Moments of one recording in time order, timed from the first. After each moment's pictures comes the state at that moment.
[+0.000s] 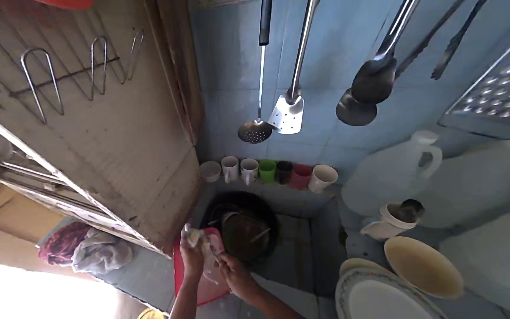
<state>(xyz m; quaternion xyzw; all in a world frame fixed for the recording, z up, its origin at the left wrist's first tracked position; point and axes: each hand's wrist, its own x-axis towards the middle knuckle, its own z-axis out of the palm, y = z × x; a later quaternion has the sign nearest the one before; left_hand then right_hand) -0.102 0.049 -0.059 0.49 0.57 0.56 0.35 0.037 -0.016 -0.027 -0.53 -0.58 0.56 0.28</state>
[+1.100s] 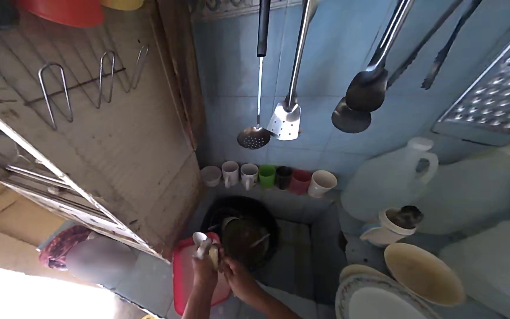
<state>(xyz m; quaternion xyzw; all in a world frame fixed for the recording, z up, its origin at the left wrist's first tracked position) -0.065 0.036 -0.056 0.23 0.48 0.61 0.59 0.045 -0.012 -0.026 -0.56 -0.58 0.53 0.26</state>
